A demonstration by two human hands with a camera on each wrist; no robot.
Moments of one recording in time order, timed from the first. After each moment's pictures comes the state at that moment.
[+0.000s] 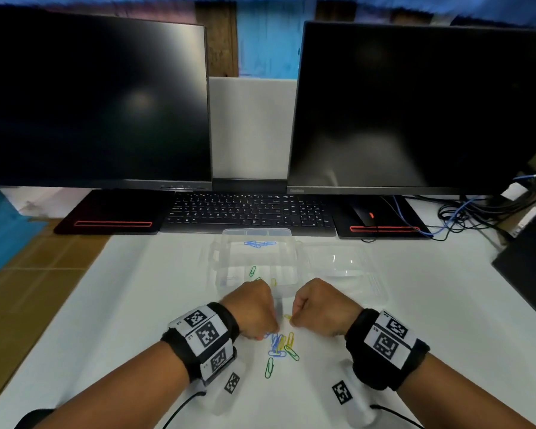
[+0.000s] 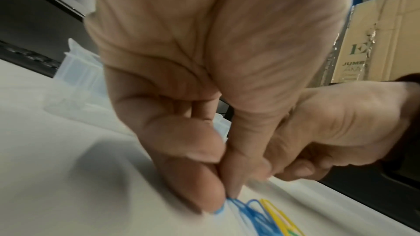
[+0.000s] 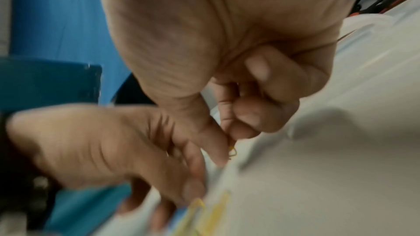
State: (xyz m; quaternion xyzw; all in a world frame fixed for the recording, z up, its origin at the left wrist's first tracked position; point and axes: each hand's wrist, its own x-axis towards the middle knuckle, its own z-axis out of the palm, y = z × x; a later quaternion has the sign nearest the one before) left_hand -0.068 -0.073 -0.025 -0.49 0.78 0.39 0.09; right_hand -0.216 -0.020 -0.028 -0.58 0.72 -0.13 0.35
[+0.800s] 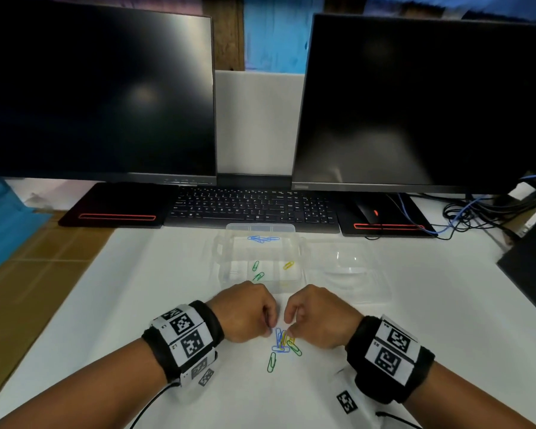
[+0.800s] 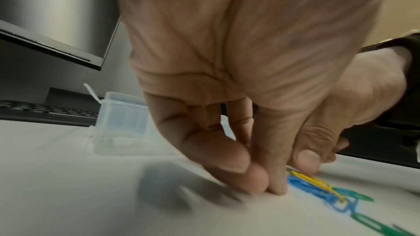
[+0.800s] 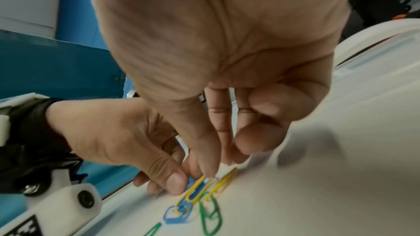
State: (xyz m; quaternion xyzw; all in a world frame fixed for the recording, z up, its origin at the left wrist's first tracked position) left_hand -0.042 -0.073 -0.027 -0.37 0.88 0.31 0.06; right_hand -0.204 -0.006 -0.030 -0.64 0.69 -0.09 0.31
